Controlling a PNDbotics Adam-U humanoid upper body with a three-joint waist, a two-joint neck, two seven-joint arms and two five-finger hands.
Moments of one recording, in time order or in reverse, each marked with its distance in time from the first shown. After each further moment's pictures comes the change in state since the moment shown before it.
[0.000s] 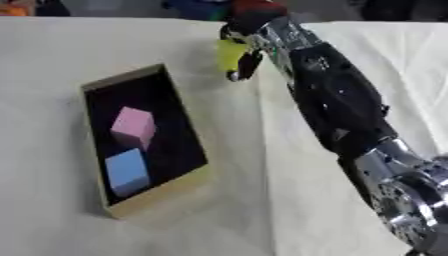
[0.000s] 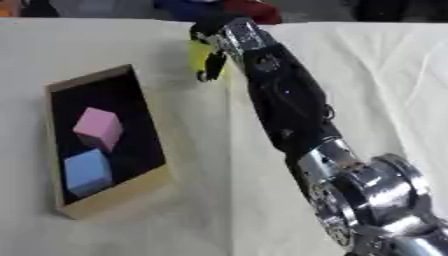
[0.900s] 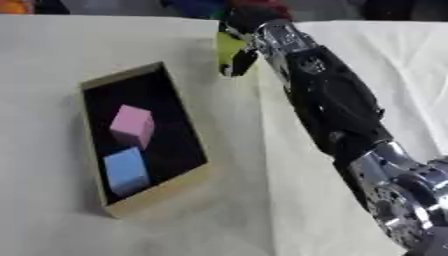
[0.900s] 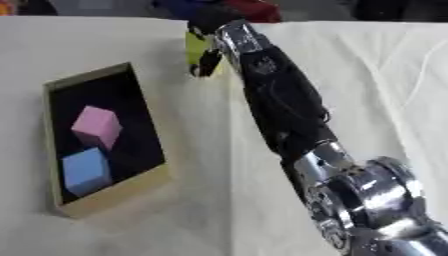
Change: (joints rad) left arm -0.002 0.000 -0.005 0.000 0.000 0.001 -0.006; right arm 0.005 0.011 -0.011 -0.018 -0.049 0.037 -0.112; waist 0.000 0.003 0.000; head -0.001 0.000
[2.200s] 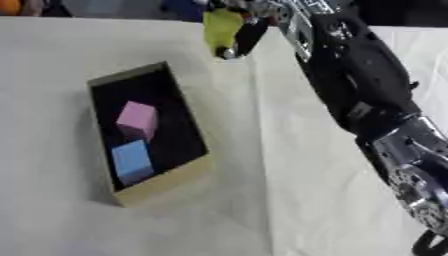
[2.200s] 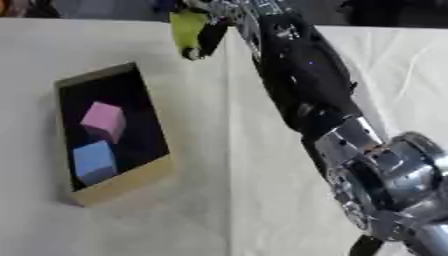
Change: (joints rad) left arm 0.013 0.011 0.000 0.000 0.009 0.007 -0.001; right arm -0.007 -0.047 0.243 -0.141 -0.458 -0.306 0.162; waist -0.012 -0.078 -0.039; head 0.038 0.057
